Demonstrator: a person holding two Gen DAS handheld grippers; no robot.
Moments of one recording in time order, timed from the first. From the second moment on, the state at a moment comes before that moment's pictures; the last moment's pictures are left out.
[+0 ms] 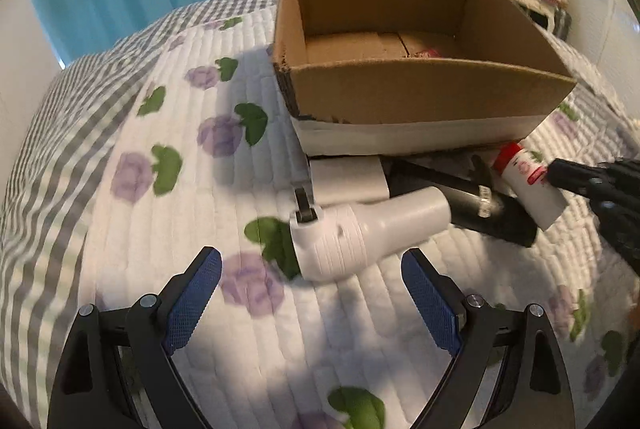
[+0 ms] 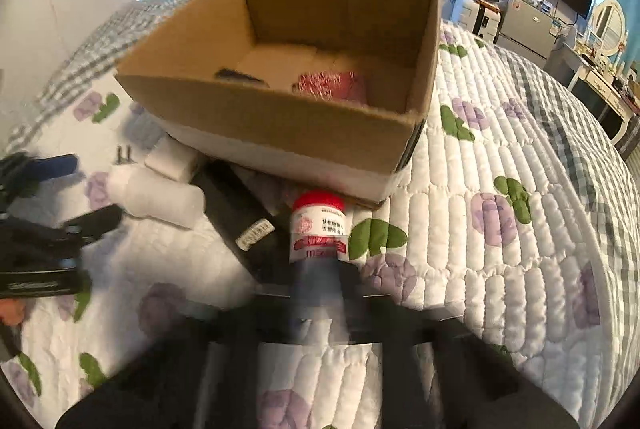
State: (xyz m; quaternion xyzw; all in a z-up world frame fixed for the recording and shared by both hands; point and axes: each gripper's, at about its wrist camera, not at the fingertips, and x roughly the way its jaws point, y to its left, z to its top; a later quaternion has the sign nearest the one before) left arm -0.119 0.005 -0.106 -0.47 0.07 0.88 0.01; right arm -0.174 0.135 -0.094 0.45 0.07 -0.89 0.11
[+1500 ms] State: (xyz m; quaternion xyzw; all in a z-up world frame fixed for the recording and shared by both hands) left arm -0.111 0.071 -0.125 -0.47 0.16 0.85 0.15; right arm -0.179 0.168 -0.118 0.51 -0.02 -0.86 0.07
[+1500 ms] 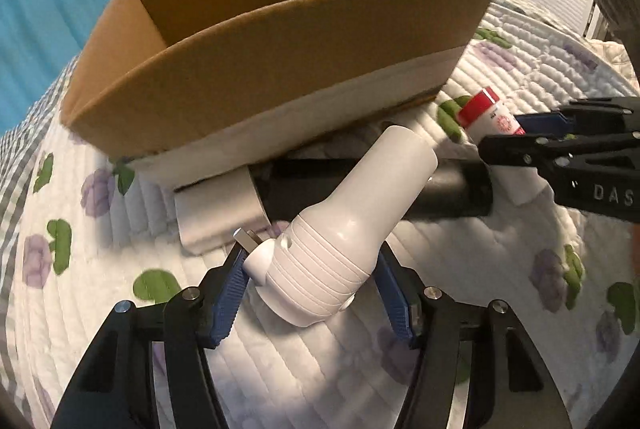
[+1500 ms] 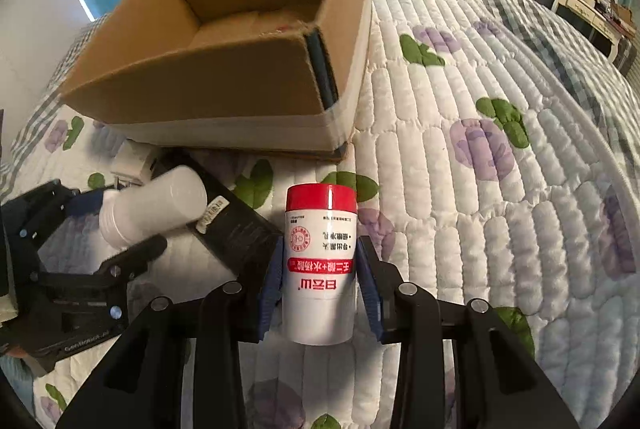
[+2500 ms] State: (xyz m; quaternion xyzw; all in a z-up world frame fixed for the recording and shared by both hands) left arm -0.123 0.051 0.062 -0.35 0.04 0.93 0.05; right arm -0.170 0.134 0.104 0.31 0.04 -0.94 0.10
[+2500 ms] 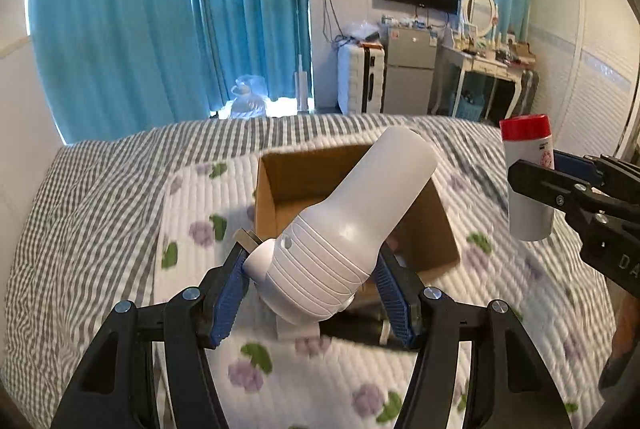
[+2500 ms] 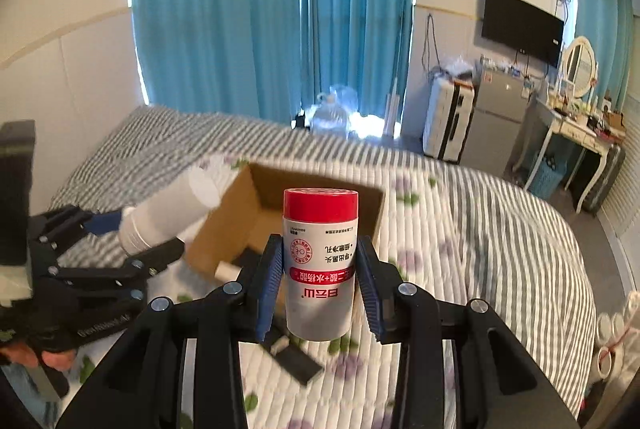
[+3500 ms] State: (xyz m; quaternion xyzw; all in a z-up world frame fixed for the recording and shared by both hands) left arm -0.223 0.063 -0.004 -0.38 0.03 0.93 0.03; right arm -0.310 0.158 0.010 0.35 -0.01 -0.93 0.10
